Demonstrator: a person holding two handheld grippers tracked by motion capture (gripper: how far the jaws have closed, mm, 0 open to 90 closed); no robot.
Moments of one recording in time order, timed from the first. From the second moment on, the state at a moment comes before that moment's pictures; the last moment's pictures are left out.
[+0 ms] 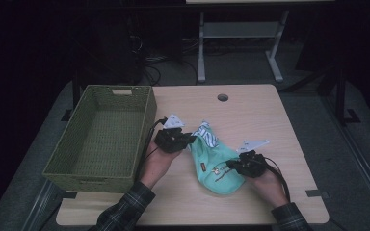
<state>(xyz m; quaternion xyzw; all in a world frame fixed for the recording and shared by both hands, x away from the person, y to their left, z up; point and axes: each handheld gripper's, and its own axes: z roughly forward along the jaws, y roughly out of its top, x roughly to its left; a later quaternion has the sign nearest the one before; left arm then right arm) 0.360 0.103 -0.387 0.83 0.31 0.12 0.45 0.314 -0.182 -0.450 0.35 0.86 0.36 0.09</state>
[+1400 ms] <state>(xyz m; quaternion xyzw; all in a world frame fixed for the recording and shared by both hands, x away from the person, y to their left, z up) 0.340 0.083 -0.381 0.85 0.22 0.07 0.47 0.294 -0.192 -0.465 0.36 0.87 0.34 0.07</state>
